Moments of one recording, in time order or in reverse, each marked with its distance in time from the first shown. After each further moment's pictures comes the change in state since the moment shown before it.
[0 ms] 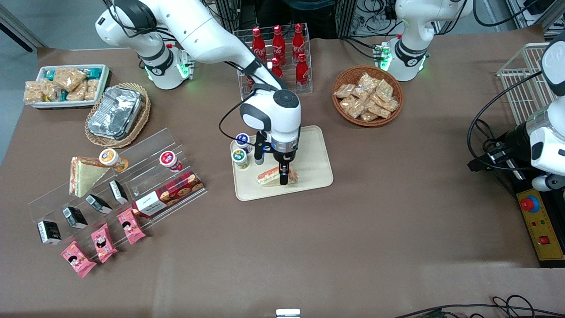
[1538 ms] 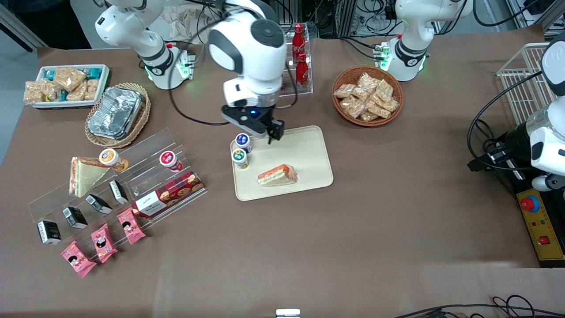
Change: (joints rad) arm -0.055 -0.421 0.021 0.033 0.123 -0.611 -1.384
